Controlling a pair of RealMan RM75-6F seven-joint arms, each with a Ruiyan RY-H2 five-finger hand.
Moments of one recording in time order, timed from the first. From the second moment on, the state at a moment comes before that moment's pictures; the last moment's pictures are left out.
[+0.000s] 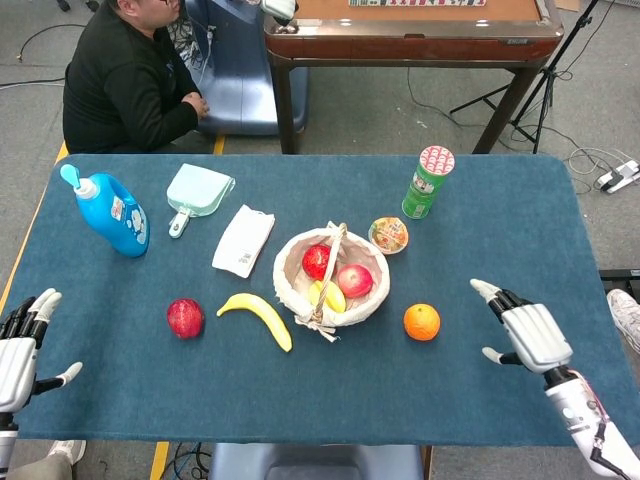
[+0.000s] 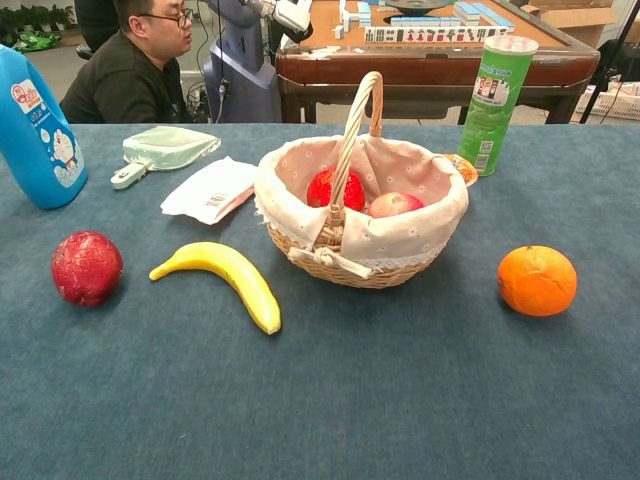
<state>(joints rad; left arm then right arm) -0.08 -1.05 -0.05 -1.76 1.44 1.48 0.10 0.27 -1.09 0.05 -1.69 -1.54 1.18 -0.04</state>
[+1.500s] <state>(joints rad) -0.07 -1.05 -0.05 -1.74 1.43 1.48 0.09 0.51 -1.36 0.06 -1.49 -1.36 0.91 -0.14</state>
